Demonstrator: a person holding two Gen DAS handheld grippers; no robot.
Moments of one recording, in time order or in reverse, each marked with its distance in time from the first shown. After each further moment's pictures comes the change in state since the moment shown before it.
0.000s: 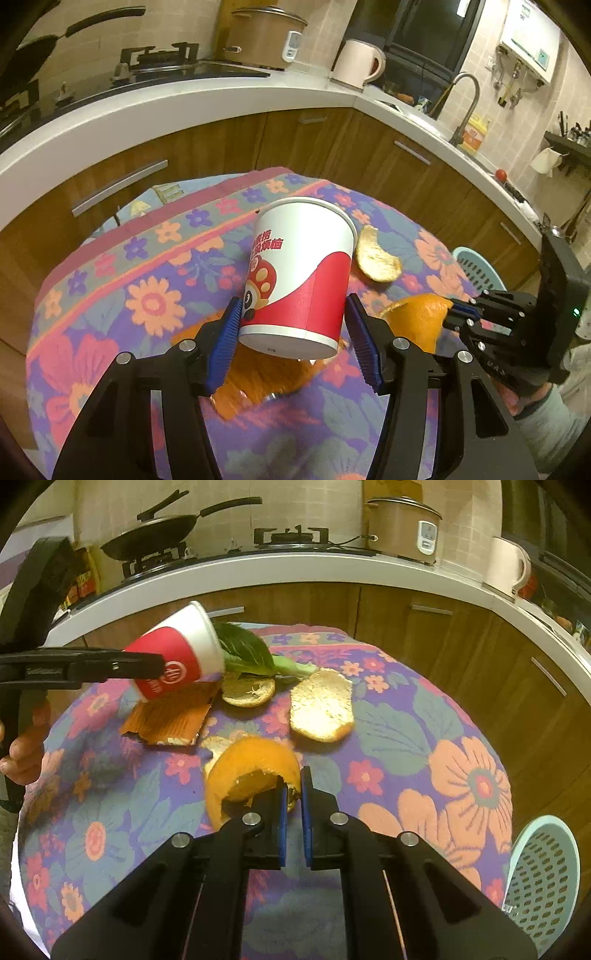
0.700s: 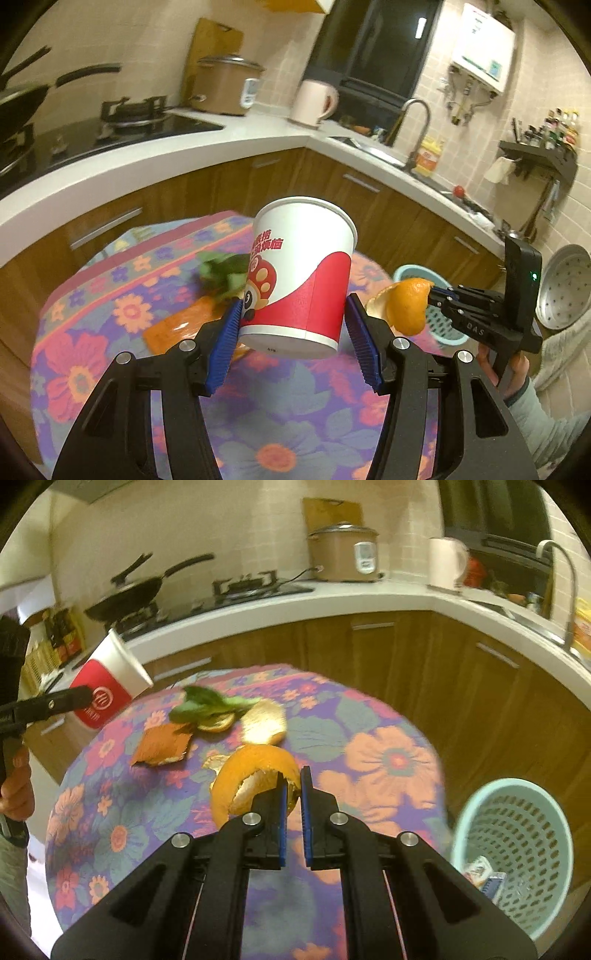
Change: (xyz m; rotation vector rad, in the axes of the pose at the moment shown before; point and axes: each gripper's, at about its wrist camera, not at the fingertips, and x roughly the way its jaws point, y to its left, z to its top) left arm -0.076 -0.066 -0.013 0.074 -0.153 -0.106; right arm -0.100 -0.063 -0.026 0.185 -0.151 -0.059
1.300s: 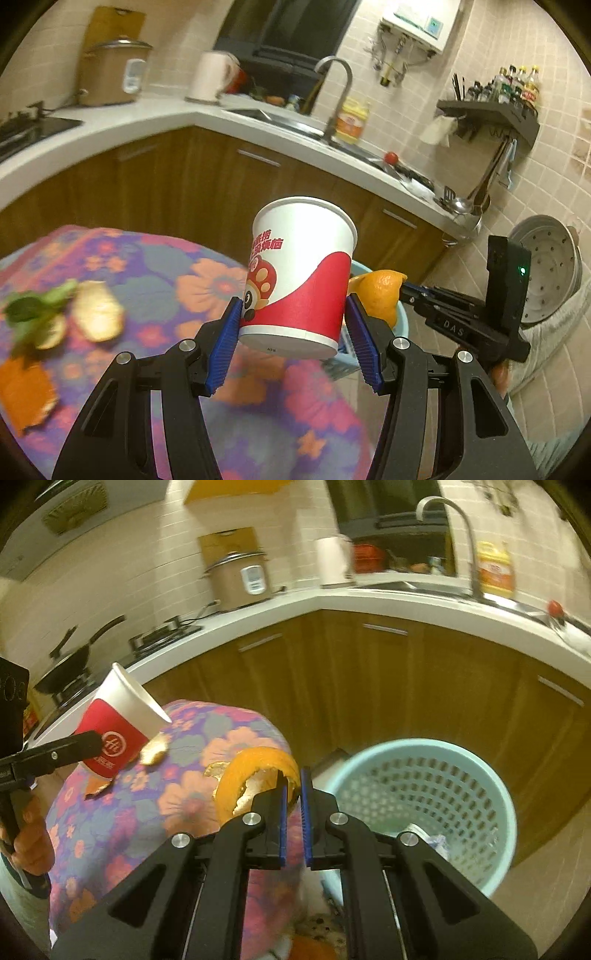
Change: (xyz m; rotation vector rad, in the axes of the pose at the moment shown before) left arm 0.139 -0.161 0.015 0.106 0.104 -0.244; right arm -0.067 -0.148 -0.040 0.252 -0.061 -0.169
